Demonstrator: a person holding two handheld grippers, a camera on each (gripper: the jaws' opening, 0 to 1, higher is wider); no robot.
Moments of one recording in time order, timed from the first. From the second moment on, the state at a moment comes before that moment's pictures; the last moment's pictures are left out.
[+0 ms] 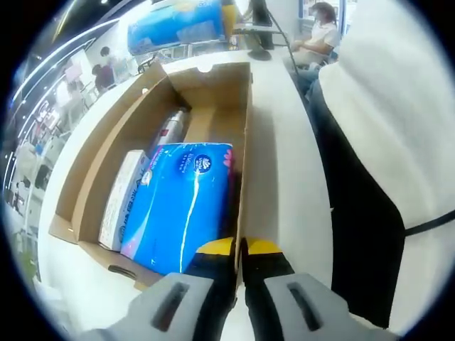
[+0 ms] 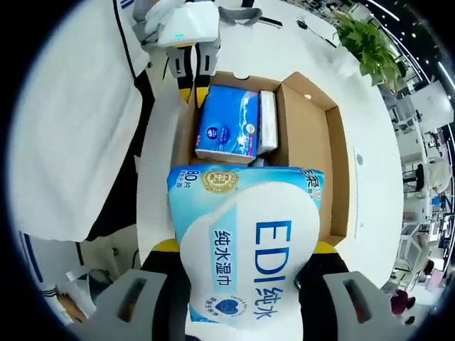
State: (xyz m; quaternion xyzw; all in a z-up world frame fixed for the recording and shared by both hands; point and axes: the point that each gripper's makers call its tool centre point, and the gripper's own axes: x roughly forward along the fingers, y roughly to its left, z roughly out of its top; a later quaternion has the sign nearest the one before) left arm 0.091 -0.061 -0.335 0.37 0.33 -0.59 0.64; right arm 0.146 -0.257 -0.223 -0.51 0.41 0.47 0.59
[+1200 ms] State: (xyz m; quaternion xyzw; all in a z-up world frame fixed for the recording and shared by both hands) left arm 0.091 -0.061 -0.336 0.37 0.33 -0.58 0.64; right arm 0.155 -0.375 -0.224 -0.54 0.46 0.43 0.57
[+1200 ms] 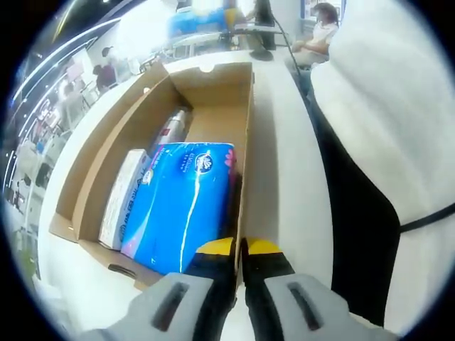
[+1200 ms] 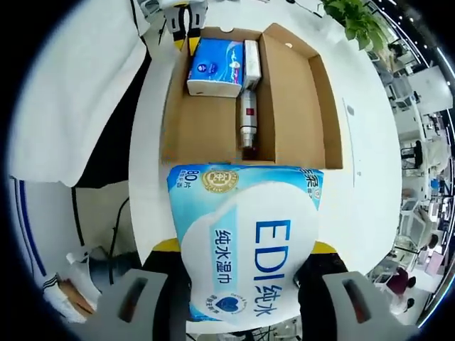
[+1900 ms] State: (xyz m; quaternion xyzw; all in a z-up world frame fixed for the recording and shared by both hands) left arm 0.091 -0.061 -0.336 0.37 0.33 -0.58 0.65; right arm 0.162 -0.396 -0.270 -0.52 0.47 0.43 0.57
